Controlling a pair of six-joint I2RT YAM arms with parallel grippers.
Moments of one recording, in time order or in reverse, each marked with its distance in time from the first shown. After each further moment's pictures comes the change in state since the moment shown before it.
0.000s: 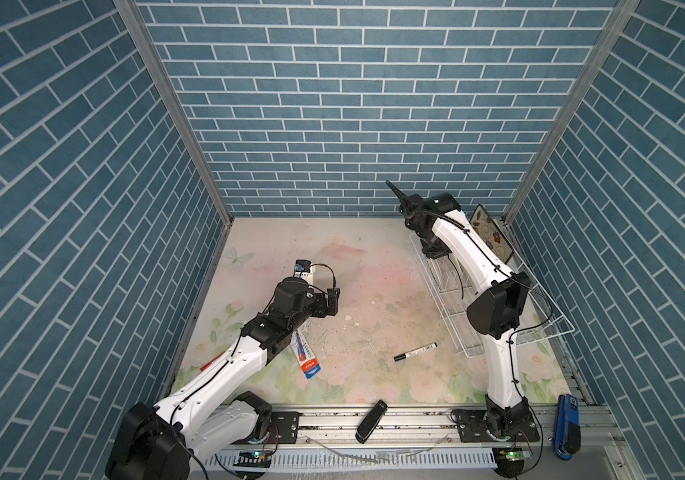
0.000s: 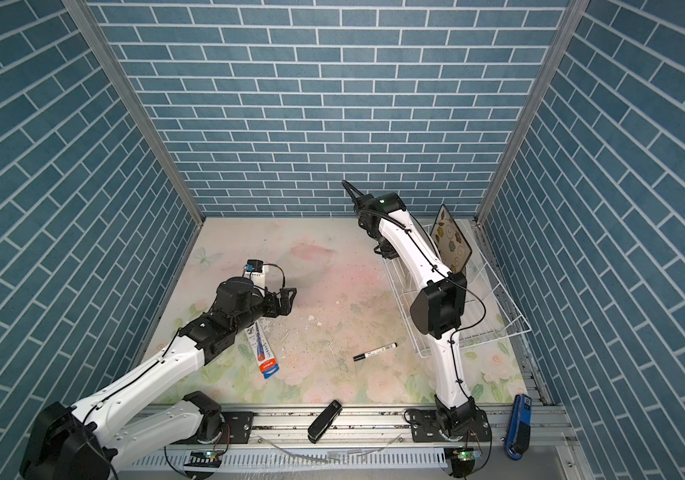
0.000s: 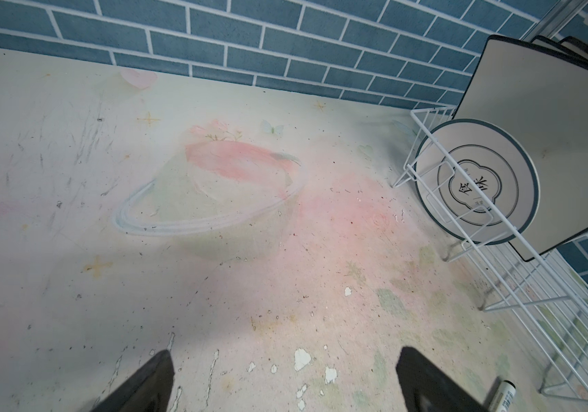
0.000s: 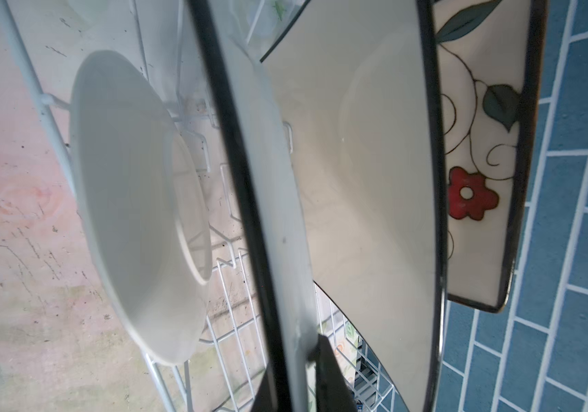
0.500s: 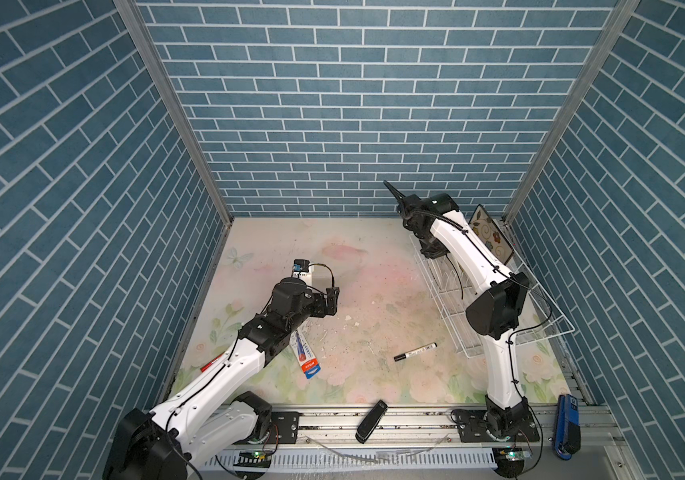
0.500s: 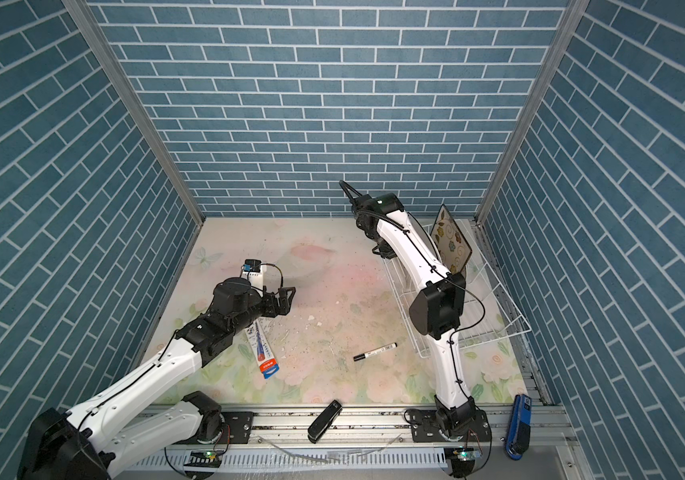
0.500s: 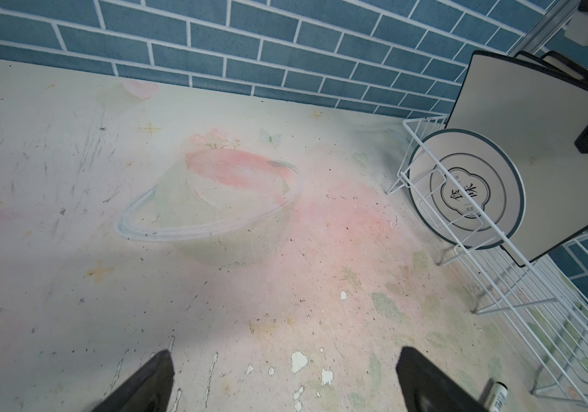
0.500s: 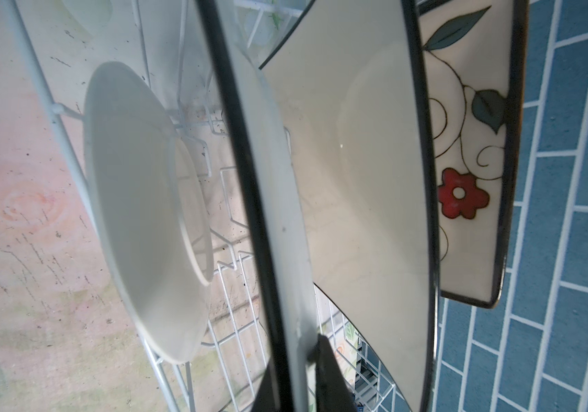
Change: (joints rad) left arm 0.000 -0.026 0.000 -0.003 0.000 0.000; right arm 0.023 0.000 0.001 0.000 0.022 0.014
